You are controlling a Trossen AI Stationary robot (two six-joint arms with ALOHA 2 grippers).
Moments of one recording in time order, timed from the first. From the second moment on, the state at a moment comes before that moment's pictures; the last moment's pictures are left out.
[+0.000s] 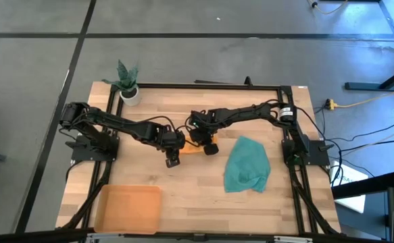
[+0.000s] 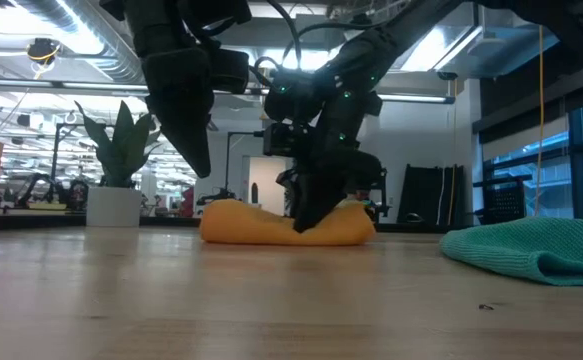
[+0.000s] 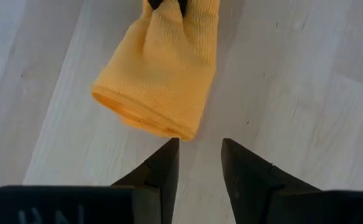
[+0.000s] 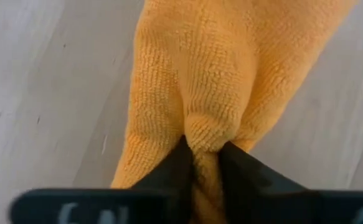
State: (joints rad) left arm -0.07 1.56 1.03 -0.64 -0.14 -0.39; right arm -0.17 2.15 1.44 -0.54 -0.24 -0.50
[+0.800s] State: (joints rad) left arm -0.10 1.22 1.03 -0.77 -0.15 -0.55; right arm -0.17 2.13 1.60 -0.64 -0.19 -0.46
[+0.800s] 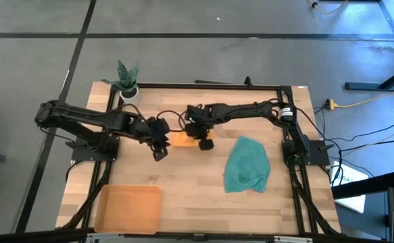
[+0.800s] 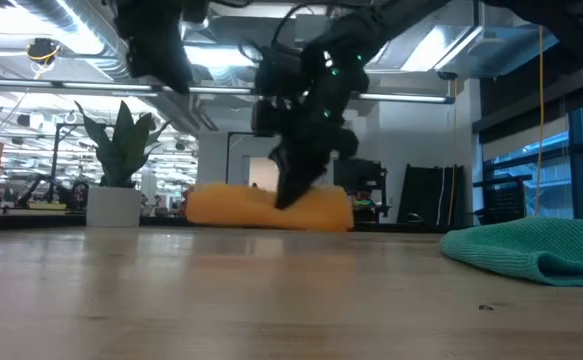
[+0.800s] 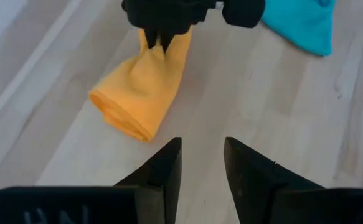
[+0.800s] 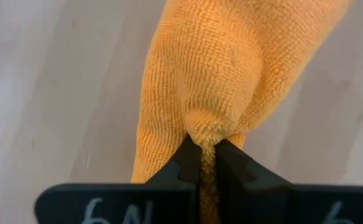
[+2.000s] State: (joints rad) left arm -0.13 0.75 1.03 -1.23 -0.20 -0.65; right arm 0.00 2.12 1.87 -0.49 -0.23 -0.16
